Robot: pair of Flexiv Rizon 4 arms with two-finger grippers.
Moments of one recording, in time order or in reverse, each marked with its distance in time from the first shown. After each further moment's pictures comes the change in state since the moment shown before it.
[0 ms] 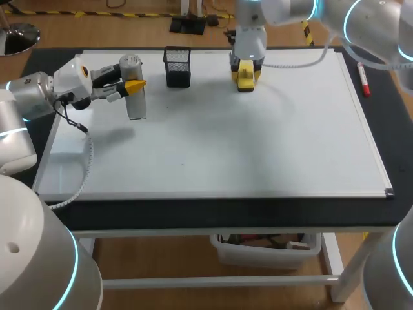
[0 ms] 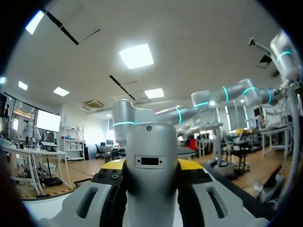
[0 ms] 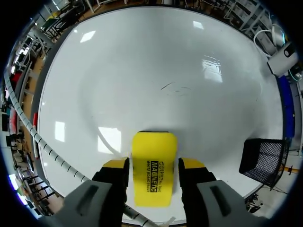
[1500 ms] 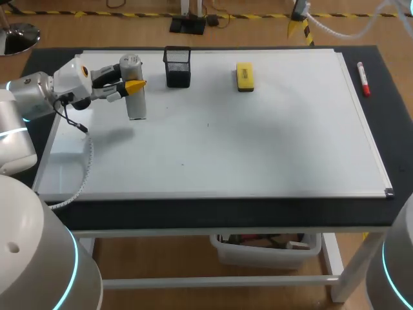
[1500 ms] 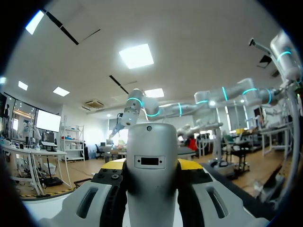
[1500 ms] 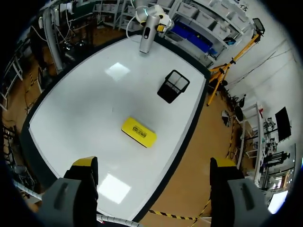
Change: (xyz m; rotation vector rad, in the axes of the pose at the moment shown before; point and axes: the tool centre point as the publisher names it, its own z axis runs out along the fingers) left arm 0.000 0.000 0.000 0.000 0.000 0.000; right arm 0.064 -0.024 -0.194 -0.086 -0.509 0.930
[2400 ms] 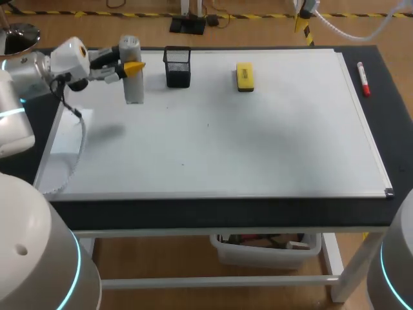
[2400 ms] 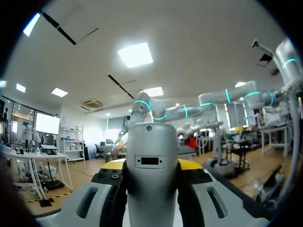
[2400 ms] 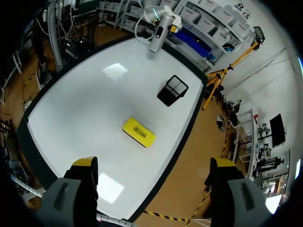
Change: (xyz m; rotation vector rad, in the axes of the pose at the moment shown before) left arm -0.026 -0.040 0.019 -0.025 0.016 0.018; right arm 0.009 0.004 -0.017 -0.014 -0.052 -0.051
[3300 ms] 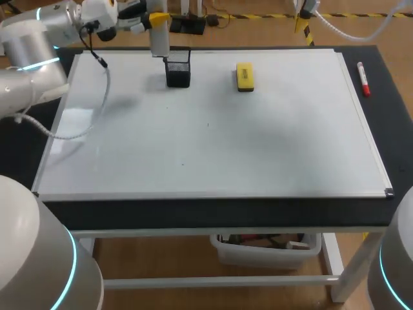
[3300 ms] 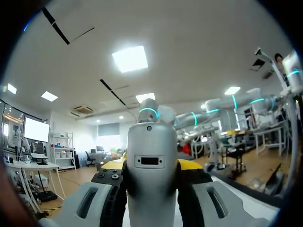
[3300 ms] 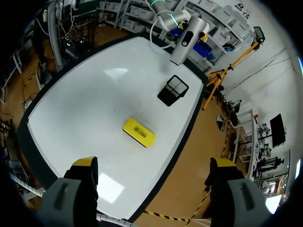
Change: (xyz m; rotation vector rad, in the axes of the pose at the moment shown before) left arm -0.101 -0.024 0.093 0.064 0.107 0.006; right arm 0.000 0.000 0.000 -0.001 0.000 0.000
